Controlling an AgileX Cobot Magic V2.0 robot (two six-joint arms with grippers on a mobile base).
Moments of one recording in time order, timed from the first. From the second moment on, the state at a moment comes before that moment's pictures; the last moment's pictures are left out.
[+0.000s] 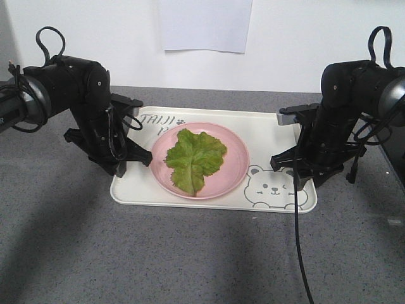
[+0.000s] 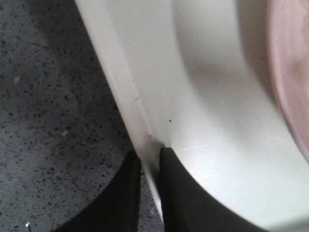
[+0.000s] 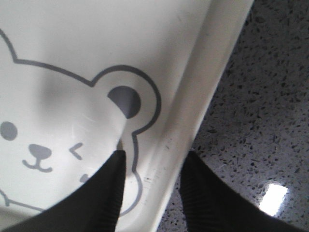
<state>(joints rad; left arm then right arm) -0.33 2.06 -1.74 0.00 1.18 0.02 0.19 1.95 -1.56 0.03 1.17 -0.05</state>
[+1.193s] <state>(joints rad) -0.35 2.05 -1.75 -0.03 1.20 0.03 0.21 1.83 -1.56 -0.08 1.08 0.06</state>
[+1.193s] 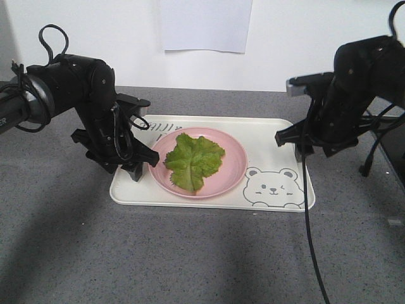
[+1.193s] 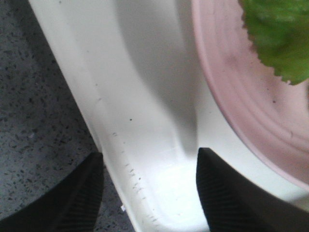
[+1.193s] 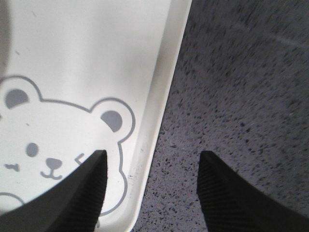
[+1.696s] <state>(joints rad) -0.35 1.90 -1.75 -0.02 1.16 0.01 0.21 1.61 -1.56 -0.08 0.97 0.04</state>
